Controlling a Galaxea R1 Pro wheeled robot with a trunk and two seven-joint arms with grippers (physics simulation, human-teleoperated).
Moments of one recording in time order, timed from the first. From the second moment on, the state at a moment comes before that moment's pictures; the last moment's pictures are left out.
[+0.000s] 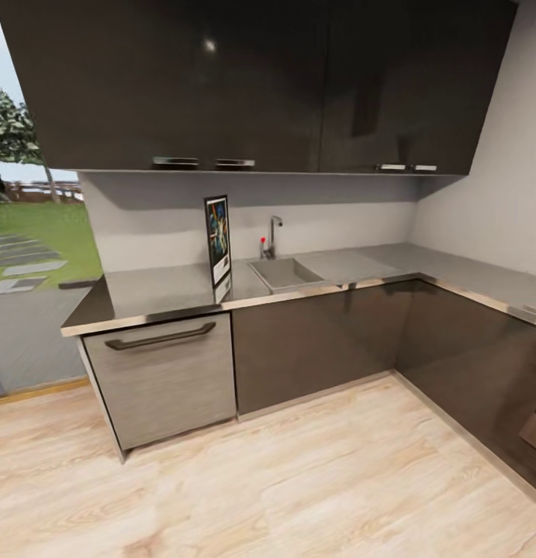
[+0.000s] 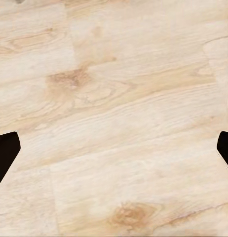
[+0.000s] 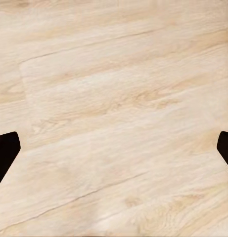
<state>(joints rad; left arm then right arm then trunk) 0.04 0.02 0.12 -0.76 0.00 0.00 0.00 -0.09 -0.06 0.00 -0.55 0.01 -0.20 0.00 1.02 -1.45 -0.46</state>
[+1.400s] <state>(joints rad) -0.76 -0.14 0.09 -1.03 0.00 0.41 0.04 0.19 -0.09 -0.18 -1.00 0.00 -0.56 -0.01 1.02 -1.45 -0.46</state>
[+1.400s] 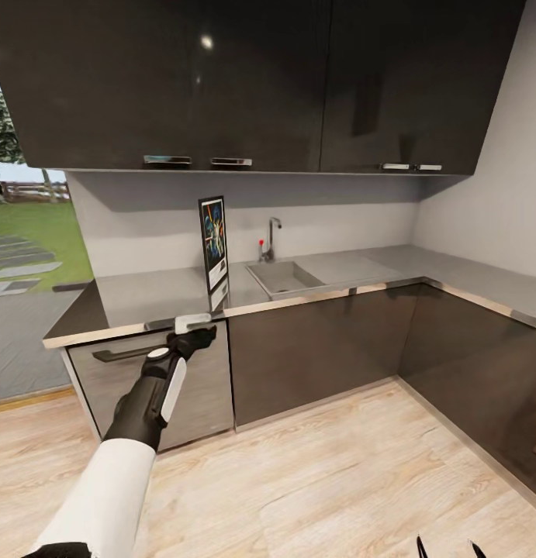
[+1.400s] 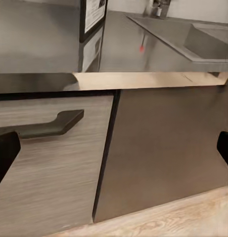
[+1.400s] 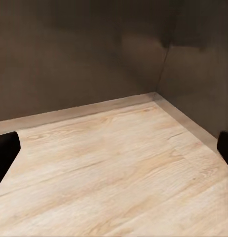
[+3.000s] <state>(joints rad) -0.77 -0.13 0.11 -1.05 -0.01 0.39 0.04 0.21 -0.08 -0.18 -0.98 0.00 -0.56 -0.01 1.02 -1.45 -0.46</state>
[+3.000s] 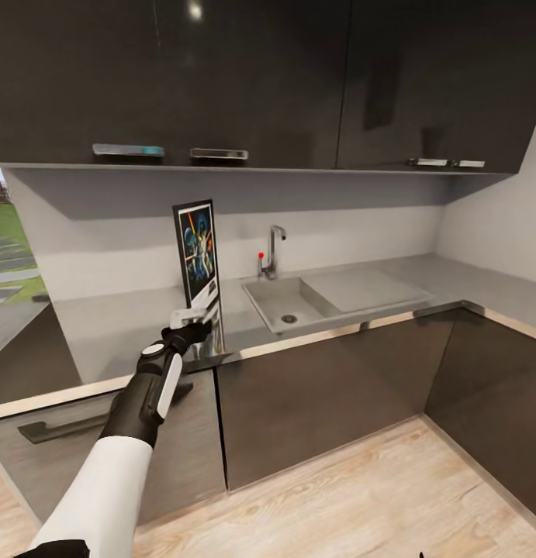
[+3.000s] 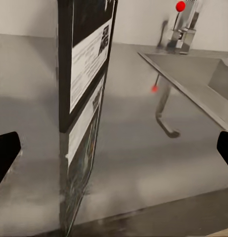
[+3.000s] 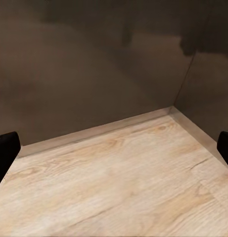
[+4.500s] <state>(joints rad) -0.77 -0.12 0.12 -1.05 -0.01 0.39 0.04 0.21 -0.09 -0.18 -0.98 0.00 -0.56 -0.01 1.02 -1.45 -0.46</state>
